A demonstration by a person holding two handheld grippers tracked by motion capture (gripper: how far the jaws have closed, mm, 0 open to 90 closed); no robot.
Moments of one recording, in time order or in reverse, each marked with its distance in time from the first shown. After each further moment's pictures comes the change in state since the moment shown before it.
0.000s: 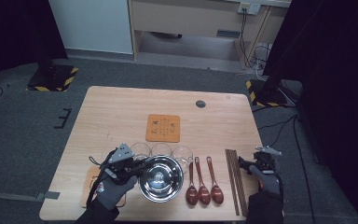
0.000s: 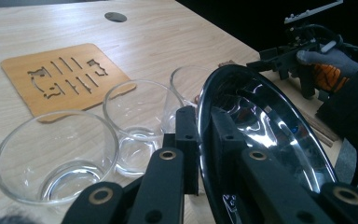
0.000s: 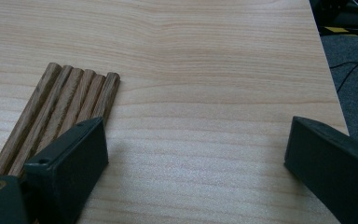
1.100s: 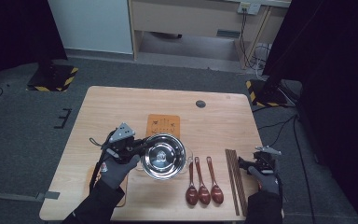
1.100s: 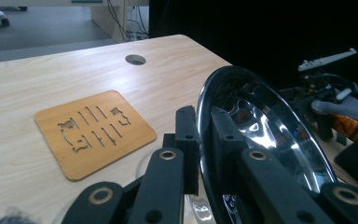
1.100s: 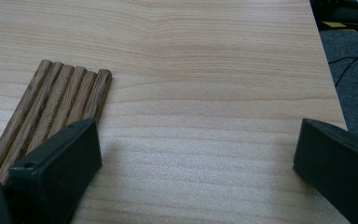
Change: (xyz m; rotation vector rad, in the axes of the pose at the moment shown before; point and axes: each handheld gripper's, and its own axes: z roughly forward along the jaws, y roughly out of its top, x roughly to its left) left arm 0.021 0.048 0.009 -0.081 0.057 0.008; right arm 0.000 0.000 0.001 0.016 -0.009 0.009
